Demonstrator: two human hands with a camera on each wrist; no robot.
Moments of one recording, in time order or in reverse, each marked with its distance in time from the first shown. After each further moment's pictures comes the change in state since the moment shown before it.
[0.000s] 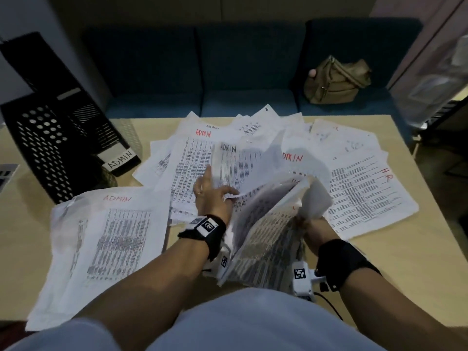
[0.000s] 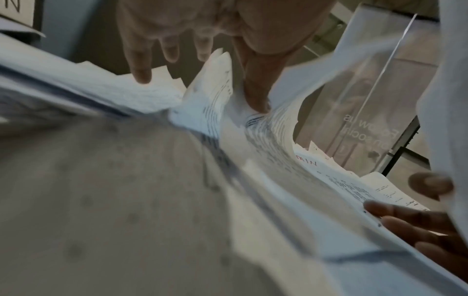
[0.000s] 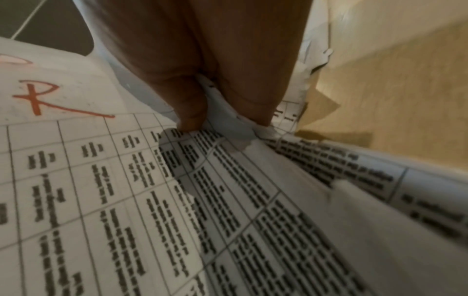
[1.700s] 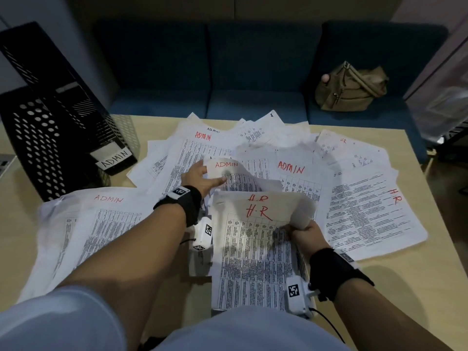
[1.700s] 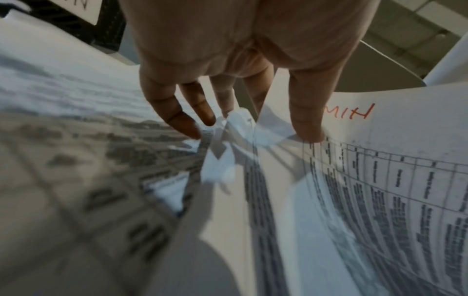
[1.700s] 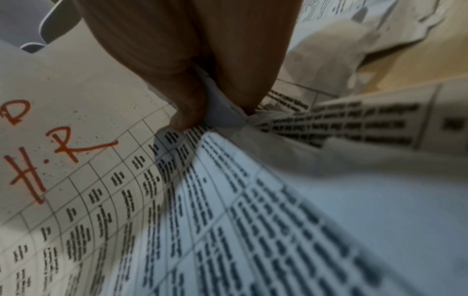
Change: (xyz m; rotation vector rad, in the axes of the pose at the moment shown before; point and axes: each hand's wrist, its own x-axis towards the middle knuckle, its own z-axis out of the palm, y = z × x) left_hand 0.101 -0.019 -0.009 -0.238 -0.110 -0.173; right_hand 0.017 -0.019 0.006 -0.055 -0.055 -0.083
